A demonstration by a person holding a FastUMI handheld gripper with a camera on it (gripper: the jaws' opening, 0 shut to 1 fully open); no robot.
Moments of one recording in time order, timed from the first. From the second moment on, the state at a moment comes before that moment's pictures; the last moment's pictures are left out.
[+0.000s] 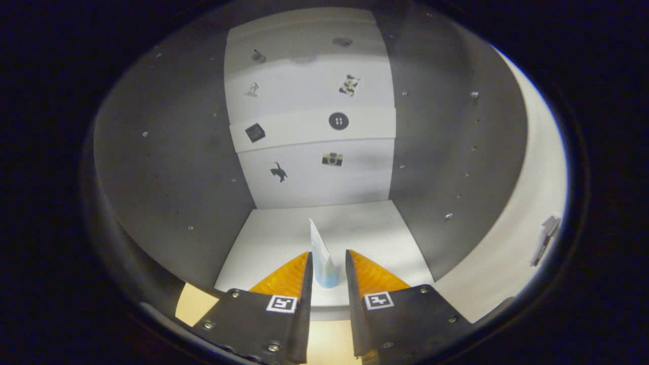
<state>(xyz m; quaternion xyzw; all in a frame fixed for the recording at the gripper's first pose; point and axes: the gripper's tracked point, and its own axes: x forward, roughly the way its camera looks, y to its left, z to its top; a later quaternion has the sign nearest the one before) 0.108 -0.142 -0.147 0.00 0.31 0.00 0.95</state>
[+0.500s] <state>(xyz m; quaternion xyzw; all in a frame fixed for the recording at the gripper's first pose) -0.006 -0.148 -0.079 -0.05 0.22 -0.03 0.97</state>
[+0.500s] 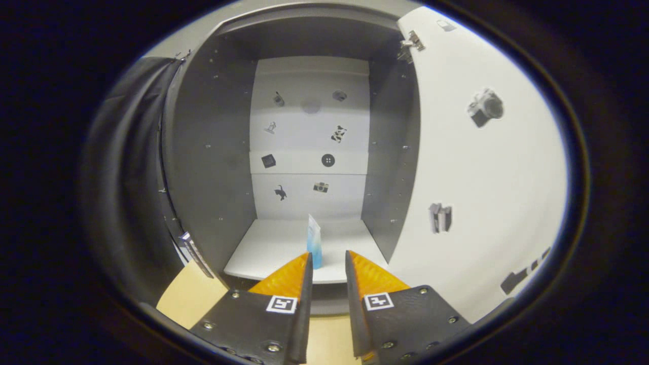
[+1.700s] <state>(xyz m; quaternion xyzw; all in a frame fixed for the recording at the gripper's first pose) -0.235 -0.271 -0.002 -0.02 0.10 -0.25 0.96</state>
